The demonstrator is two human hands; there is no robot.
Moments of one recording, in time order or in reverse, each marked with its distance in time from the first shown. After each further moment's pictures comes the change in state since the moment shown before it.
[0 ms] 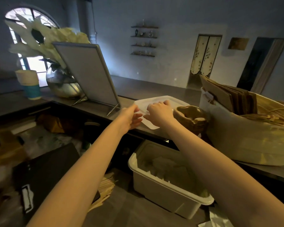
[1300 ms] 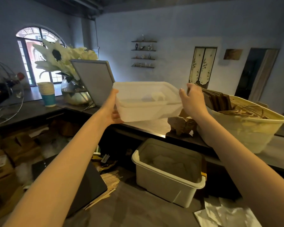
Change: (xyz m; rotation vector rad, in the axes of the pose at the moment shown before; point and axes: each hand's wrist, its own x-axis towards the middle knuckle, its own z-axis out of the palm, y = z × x) left_hand -0.098 0.045 -0.054 -0.070 0.008 0.079; right_hand -0.096 0.053 -0.104 0.809 0.338 0.422
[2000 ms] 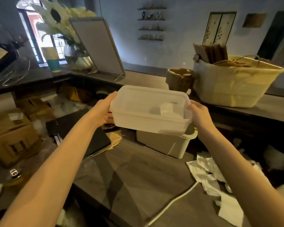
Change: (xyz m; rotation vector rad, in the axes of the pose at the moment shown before) left_hand -0.085 -0.120 -0.032 0.217 0.037 -0.017; right_hand -0.175 0.060 -0.015 0.616 -0.178 0.428
